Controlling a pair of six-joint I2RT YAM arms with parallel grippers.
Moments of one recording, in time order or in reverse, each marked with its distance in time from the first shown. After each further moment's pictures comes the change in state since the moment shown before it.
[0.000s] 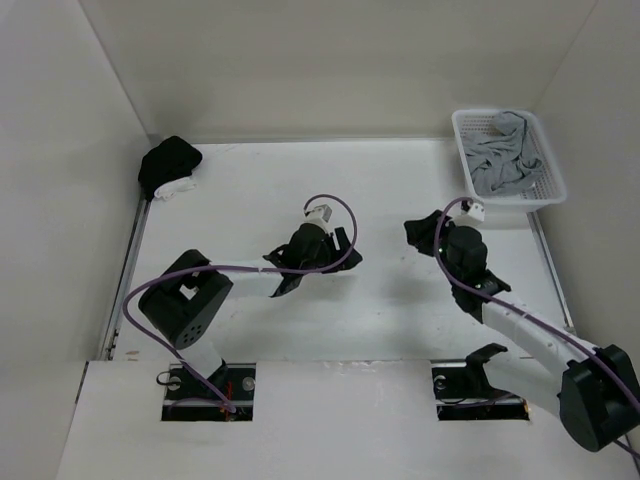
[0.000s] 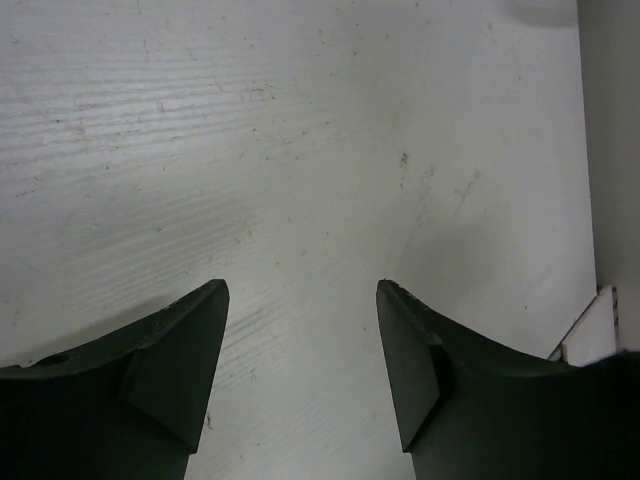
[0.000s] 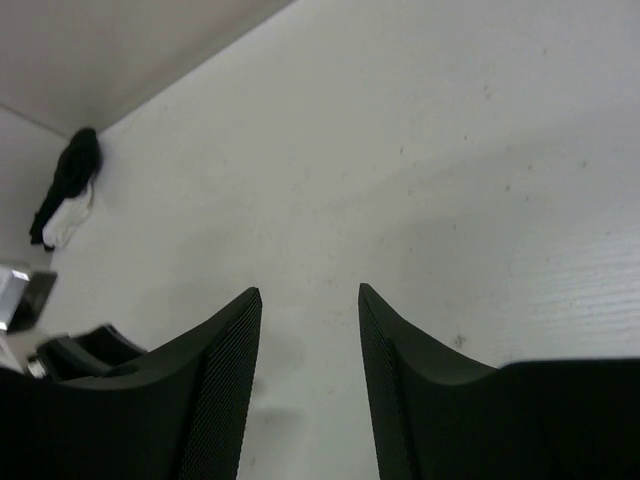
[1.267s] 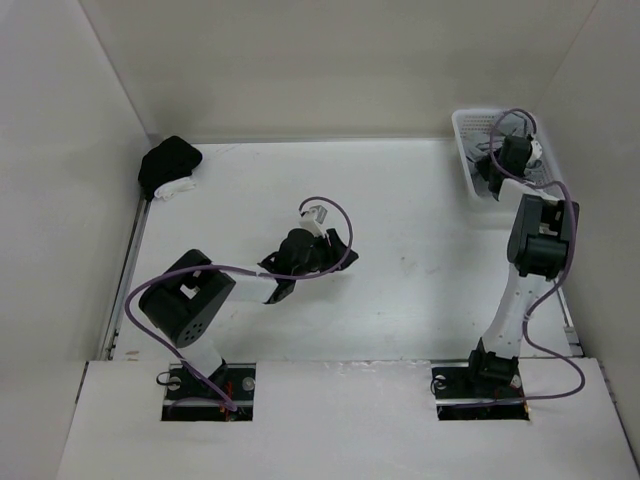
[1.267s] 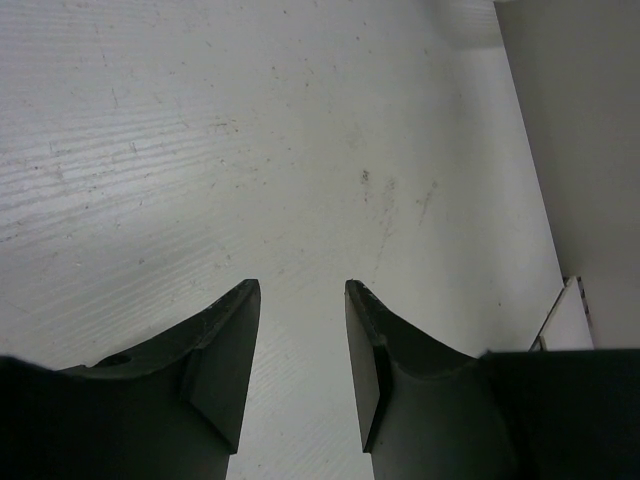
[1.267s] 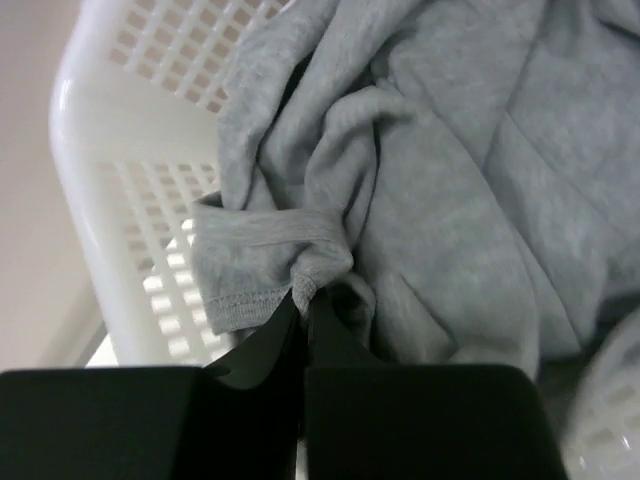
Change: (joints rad) left arm 0.024 0.009 -0.105 0.270 0.068 0.030; right arm -0.662 1.191 1.130 -0.167 -0.200 0.064
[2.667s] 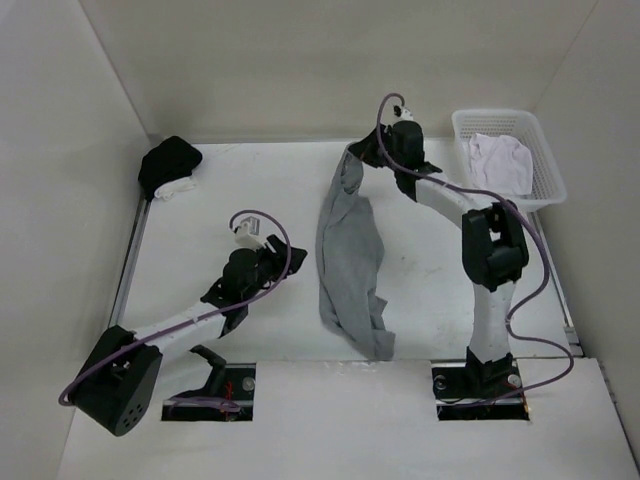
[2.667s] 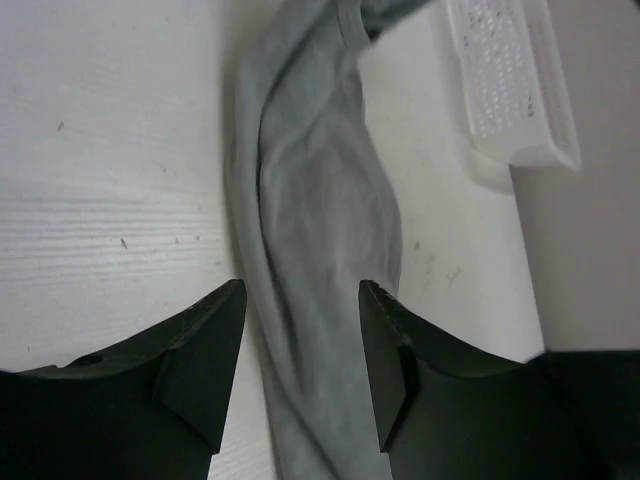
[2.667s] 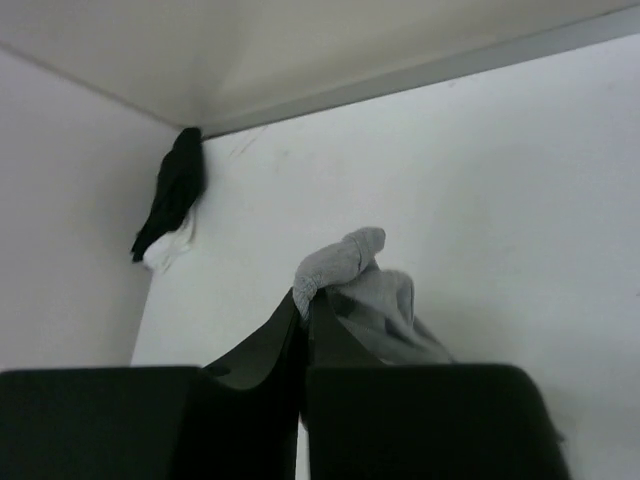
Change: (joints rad) left arm 0.218 -0.564 -0.336 -0.142 -0.127 -0.060; right arm 0.586 -0.177 -0.056 0.142 -0.221 -0.026
